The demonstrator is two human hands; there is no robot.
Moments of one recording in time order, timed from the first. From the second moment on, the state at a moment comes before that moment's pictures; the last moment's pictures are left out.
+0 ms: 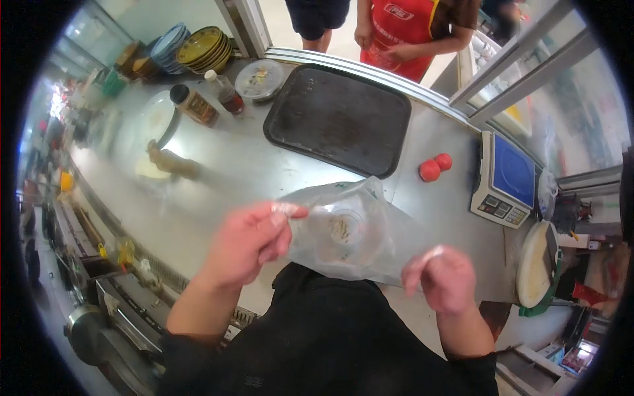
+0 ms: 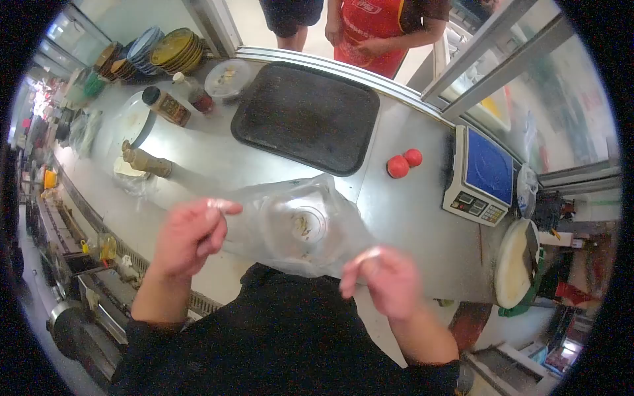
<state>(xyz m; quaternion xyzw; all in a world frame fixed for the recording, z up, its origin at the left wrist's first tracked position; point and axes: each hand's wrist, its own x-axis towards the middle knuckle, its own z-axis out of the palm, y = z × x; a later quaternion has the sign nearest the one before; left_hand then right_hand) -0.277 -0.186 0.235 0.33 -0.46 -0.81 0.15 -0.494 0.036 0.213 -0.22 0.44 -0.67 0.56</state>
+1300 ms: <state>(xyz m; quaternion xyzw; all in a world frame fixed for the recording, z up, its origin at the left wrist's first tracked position) -0.131 -0.353 0.080 0.30 -0.39 -0.87 -0.10 -0.488 -0.509 -0.056 -0.02 0.71 -0.50 0.50</state>
